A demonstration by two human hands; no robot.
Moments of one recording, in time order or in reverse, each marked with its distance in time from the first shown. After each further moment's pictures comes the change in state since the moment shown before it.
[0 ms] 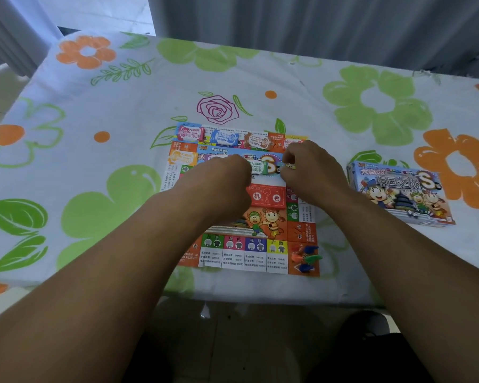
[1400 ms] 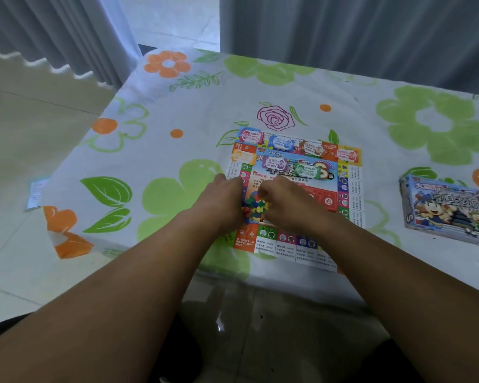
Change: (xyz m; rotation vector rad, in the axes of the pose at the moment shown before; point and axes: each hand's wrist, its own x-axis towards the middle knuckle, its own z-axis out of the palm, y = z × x) left_hand -0.036 -0.089 0.027 -0.155 0.056 -0.196; right_hand -0.040 -0.114 0.044 0.017 -0.351 -0.270
